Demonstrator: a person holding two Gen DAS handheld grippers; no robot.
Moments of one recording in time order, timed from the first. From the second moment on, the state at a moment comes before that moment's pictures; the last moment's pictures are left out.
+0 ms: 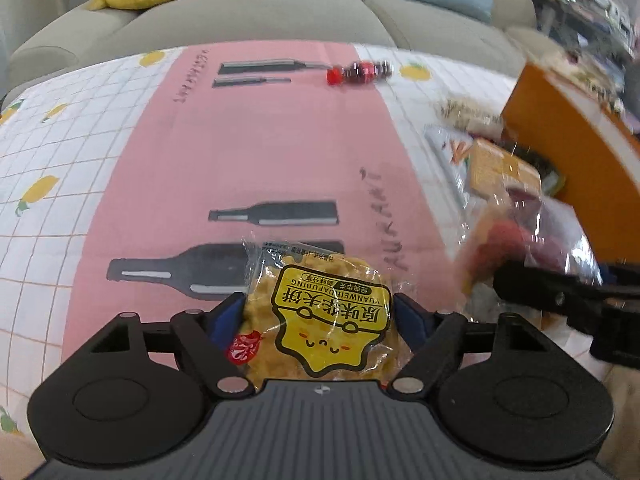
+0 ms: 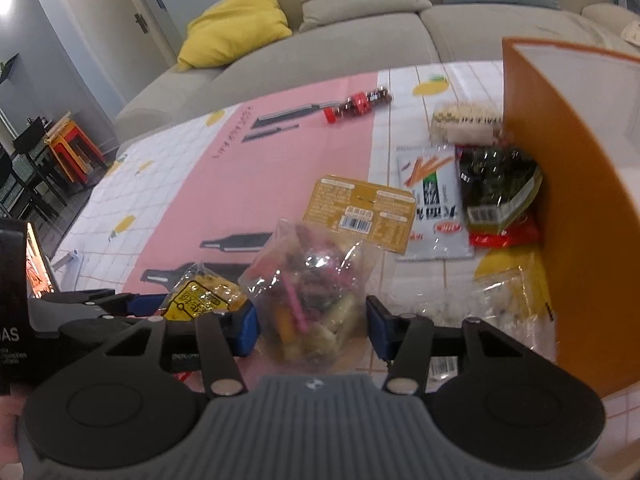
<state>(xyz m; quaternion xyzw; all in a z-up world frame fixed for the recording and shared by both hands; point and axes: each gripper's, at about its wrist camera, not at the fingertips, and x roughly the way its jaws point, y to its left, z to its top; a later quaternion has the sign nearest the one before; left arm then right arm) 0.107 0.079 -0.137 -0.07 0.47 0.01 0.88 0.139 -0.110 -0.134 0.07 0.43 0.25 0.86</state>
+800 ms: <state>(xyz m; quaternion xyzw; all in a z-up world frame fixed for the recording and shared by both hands) 0.124 -0.019 0.010 -0.09 0.43 -0.10 0.89 0.119 -0.236 0.000 0.04 0.36 0.22 0.90</state>
